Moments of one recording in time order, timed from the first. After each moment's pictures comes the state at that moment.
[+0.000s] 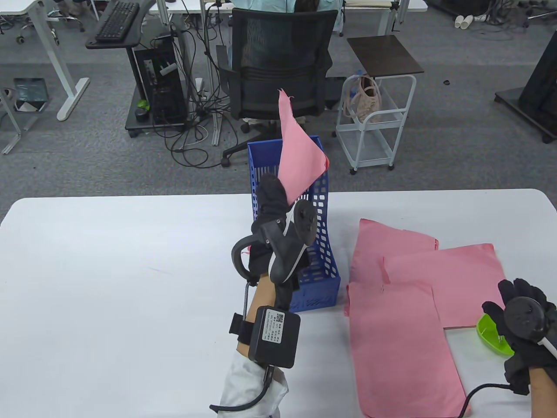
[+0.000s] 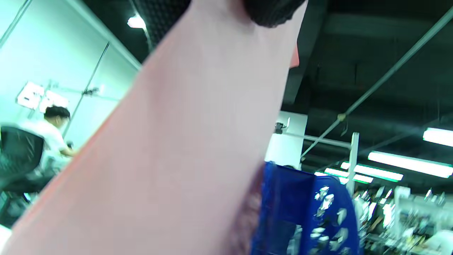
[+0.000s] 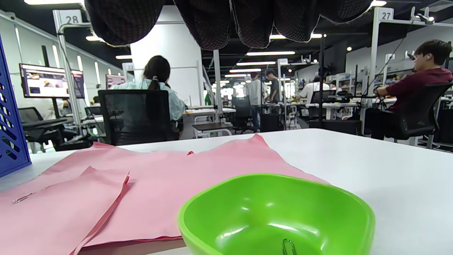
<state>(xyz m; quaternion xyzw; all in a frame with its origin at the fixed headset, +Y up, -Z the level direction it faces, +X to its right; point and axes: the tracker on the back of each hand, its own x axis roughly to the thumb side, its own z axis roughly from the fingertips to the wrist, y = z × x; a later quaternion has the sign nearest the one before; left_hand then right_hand) -0.042 -0.526 -0.407 0.26 0.12 0.16 0.95 0.421 -0.691 -0.337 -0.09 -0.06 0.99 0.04</state>
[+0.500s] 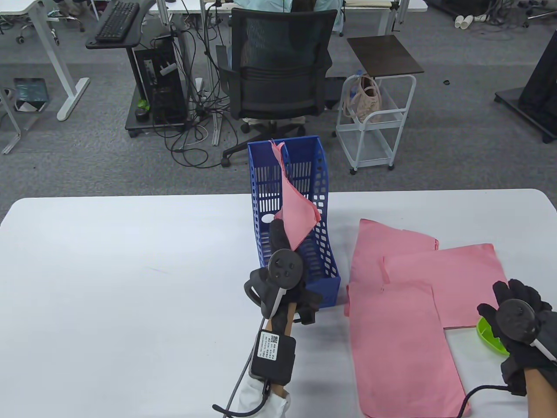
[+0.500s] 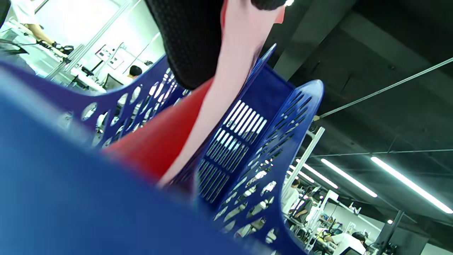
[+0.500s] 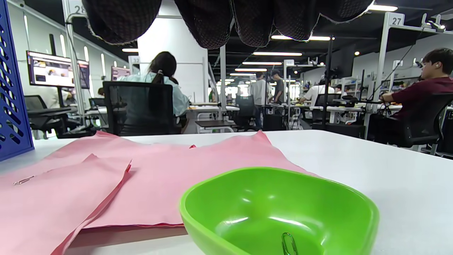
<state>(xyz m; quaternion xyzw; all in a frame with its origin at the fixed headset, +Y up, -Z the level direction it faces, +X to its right) -0.046 -0.666 -0.424 0.19 0.05 0.31 0.93 0.414 -0.697 -0.339 -0.08 -0.06 1.00 0.02</state>
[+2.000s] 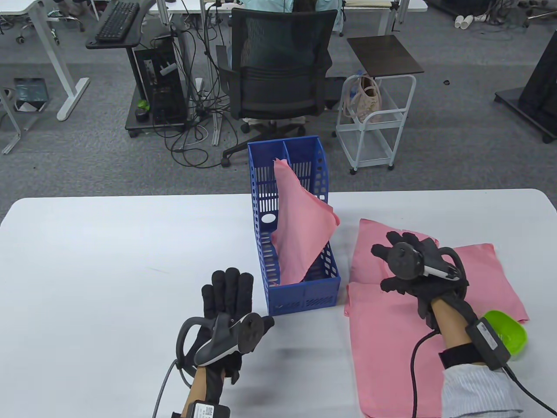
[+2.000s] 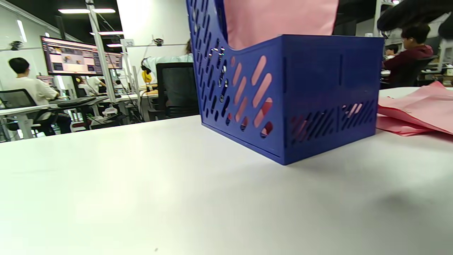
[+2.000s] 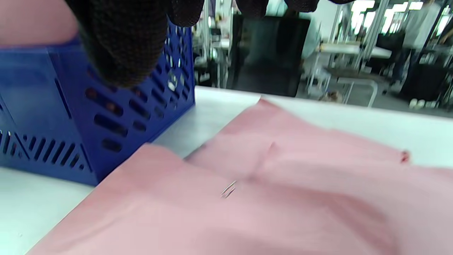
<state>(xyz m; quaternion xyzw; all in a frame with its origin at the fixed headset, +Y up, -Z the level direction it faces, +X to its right) -0.141 -0.696 -0.334 0.01 -0.13 -0.03 0.99 0.222 -0.672 -0.463 0.17 0.13 0.98 -0.02</state>
